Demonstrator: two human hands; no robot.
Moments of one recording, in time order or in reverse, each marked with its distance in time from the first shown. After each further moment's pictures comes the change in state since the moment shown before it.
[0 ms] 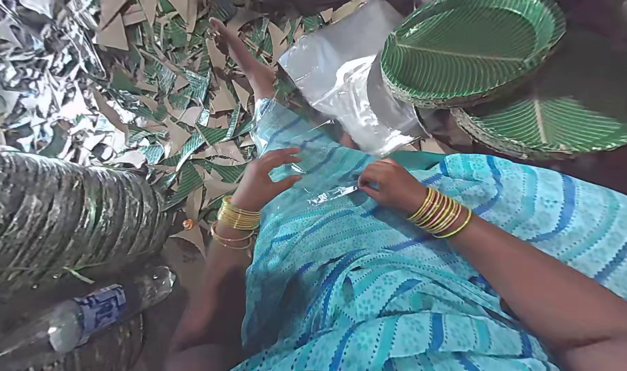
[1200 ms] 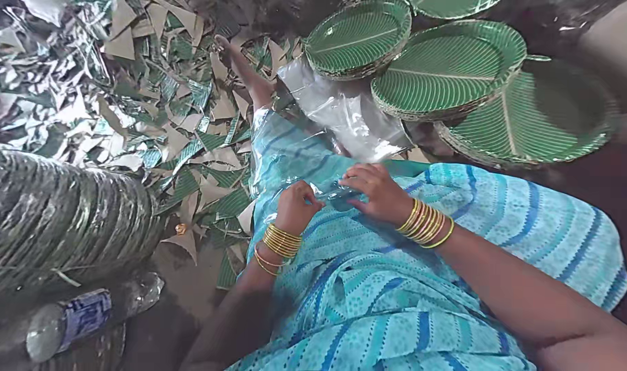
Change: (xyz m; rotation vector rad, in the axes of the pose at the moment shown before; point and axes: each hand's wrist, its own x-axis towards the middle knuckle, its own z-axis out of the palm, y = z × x) left_hand -0.006 0.058 0.074 0.009 -0.038 -0.480; right_hand -0.004 -0.018 -0.004 -0.048 0.038 -0.022
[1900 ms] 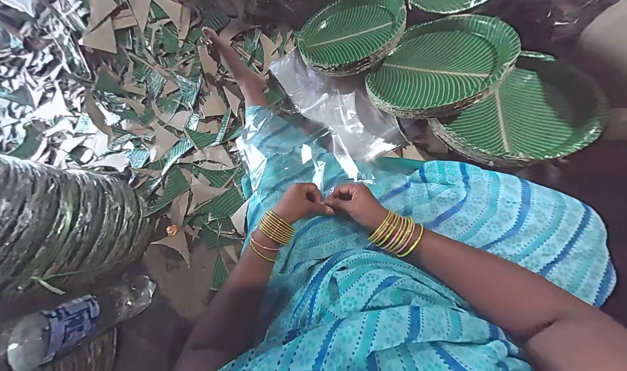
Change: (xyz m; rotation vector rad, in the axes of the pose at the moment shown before) left_hand 0.027 -0.009 0.002 -0.377 -0.330 -0.048; right_hand 0.015 -0.040 0.018 0.866 -0.074 0.737
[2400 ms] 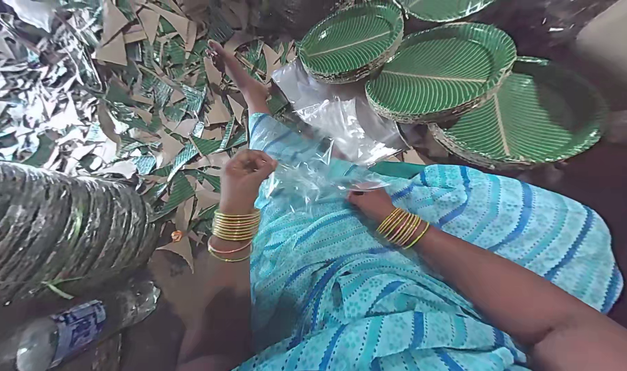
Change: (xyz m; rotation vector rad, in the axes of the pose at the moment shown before) left_hand -0.033 0.026 -0.062 -0.139 0.671 0.337; right_hand 0.013 0.010 -0.028 -0.428 0.086 0.230
